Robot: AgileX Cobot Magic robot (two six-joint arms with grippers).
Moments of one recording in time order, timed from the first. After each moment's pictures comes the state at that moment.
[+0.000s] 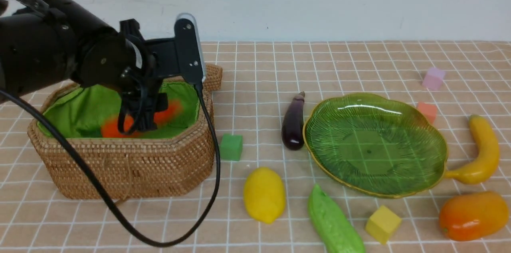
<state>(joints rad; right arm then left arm) 0.13 0.44 -0.93 0.79 0.91 -0.59 -0.37 1.61 -1.26 0.38 0.53 0.73</state>
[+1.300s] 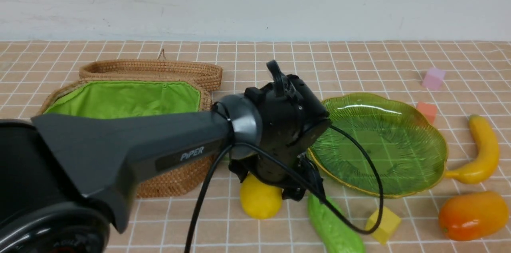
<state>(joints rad) 0.13 0.44 -0.93 0.68 1.22 -0.41 -0.81 2.13 -1.67 0.36 1.00 -0.60</state>
